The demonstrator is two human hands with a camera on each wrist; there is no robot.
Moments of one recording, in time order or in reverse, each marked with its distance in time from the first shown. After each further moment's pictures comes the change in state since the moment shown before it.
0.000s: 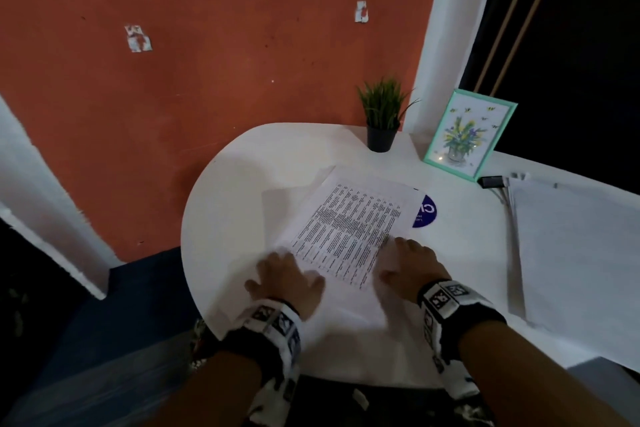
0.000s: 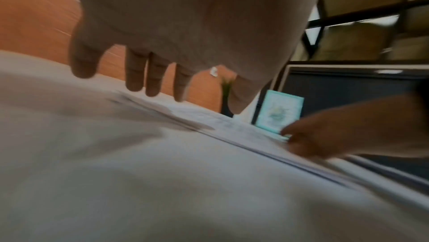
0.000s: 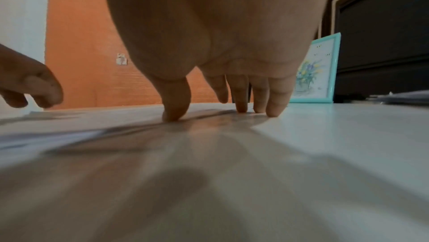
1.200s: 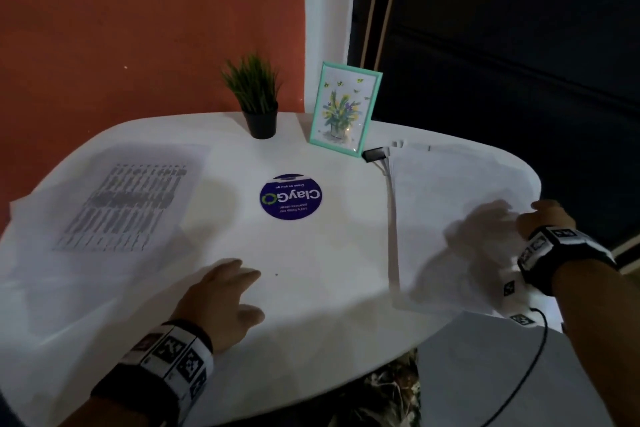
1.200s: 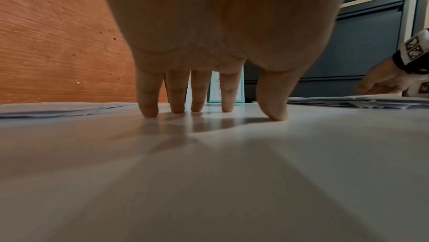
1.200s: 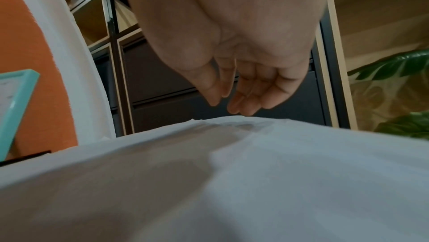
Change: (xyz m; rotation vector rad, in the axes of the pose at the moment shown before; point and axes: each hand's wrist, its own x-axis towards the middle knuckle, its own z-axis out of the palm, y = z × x) left_hand 0.011 0.072 0.019 0.098 -0.190 0.530; right_hand 0.000 0.341 -0.111 0.473 0.487 0.873
